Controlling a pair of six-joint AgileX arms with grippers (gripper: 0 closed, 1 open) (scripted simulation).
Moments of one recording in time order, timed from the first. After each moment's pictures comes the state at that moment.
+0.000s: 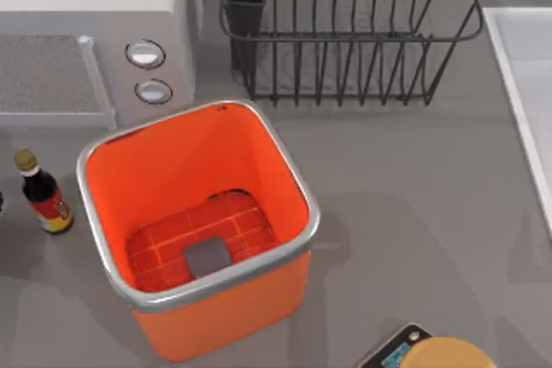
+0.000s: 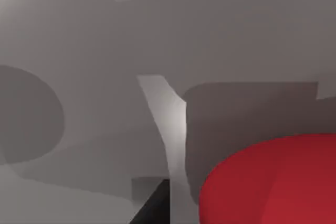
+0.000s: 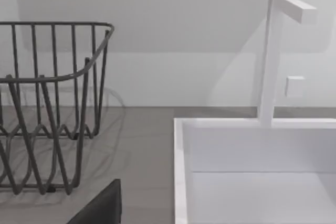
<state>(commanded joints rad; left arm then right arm) 0.27 1.95 1.12 -0.75 -0.01 0.47 0.00 0.00 0.00 0.00 0.00 0.00</state>
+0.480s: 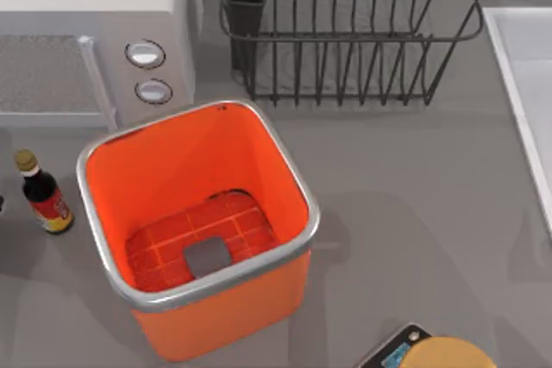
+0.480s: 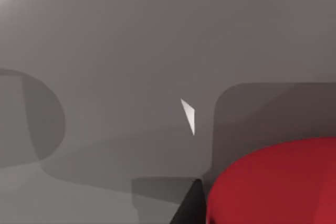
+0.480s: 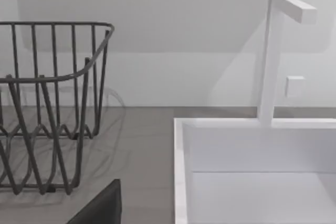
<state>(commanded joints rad) 0.27 1.95 1.12 -0.75 -0.01 0.47 0.00 0.00 0.00 0.00 0.00 0.00</state>
